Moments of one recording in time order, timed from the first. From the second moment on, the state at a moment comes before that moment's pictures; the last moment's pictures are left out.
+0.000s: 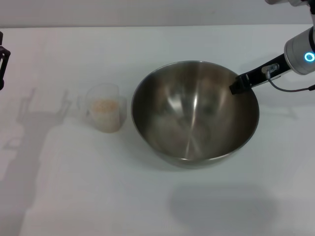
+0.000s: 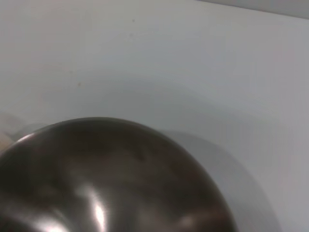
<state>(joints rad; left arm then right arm) -0.25 -2.08 -0.63 -0.32 2.13 1.69 -0.02 0.71 2.07 -1.14 -1.09 0.56 1.40 -0.46</state>
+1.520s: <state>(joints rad) -0.21 -2.08 -0.63 -0.31 2.12 1.67 -0.02 0.49 2.08 -1.48 -1.56 0.56 0.76 -0.58</state>
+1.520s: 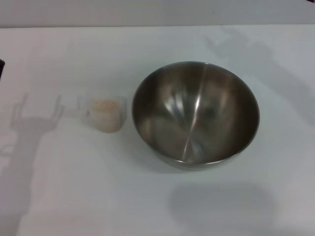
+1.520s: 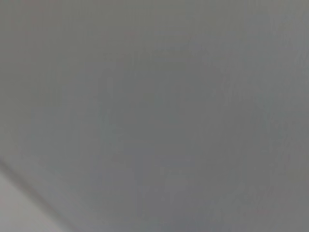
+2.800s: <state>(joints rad) -0.16 -2.08 -0.38 -0.39 2.12 1.29 0.09 0.39 2.09 -2.05 -0.45 0.56 -1.40 -0.17</state>
